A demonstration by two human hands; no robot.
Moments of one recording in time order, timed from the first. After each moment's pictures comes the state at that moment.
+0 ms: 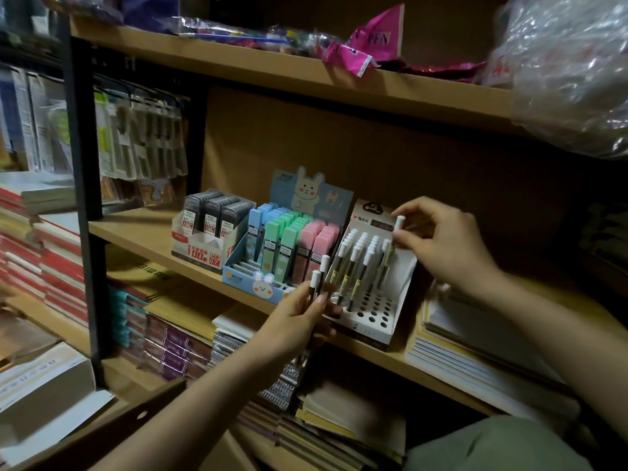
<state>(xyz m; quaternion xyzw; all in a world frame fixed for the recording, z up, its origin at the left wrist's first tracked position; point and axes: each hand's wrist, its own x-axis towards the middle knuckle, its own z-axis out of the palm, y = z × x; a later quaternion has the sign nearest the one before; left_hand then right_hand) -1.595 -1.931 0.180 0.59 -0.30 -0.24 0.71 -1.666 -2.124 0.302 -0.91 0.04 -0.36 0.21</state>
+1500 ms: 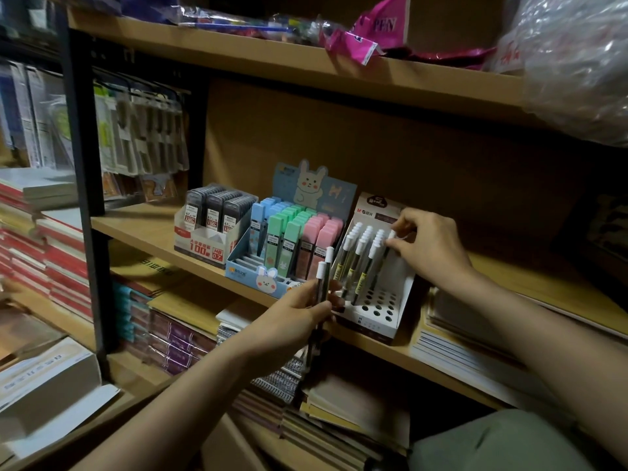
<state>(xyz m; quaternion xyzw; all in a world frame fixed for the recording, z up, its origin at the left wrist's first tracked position) -1.584 -1.929 0.178 0.54 -0.29 -0.33 0.72 -1.638 -2.131 0.277 -0.93 0.13 -0.33 0.12</state>
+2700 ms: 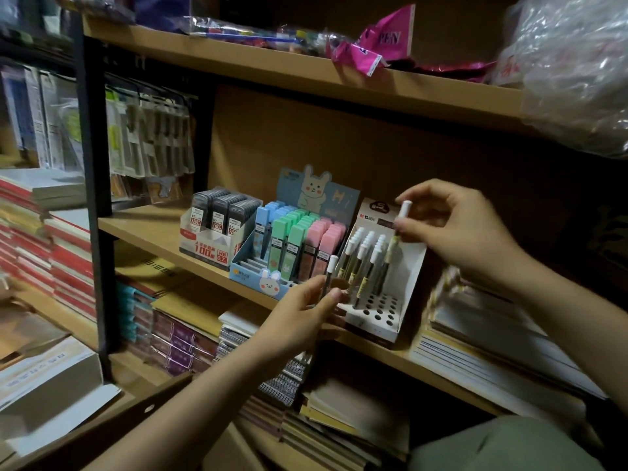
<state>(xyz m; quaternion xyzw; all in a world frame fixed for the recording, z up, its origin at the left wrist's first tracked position) -1.592 -1.928 0.183 0.57 -0.34 -0.23 0.71 -1.678 -2.105 0.324 -0.89 0.00 -0.31 0.32</state>
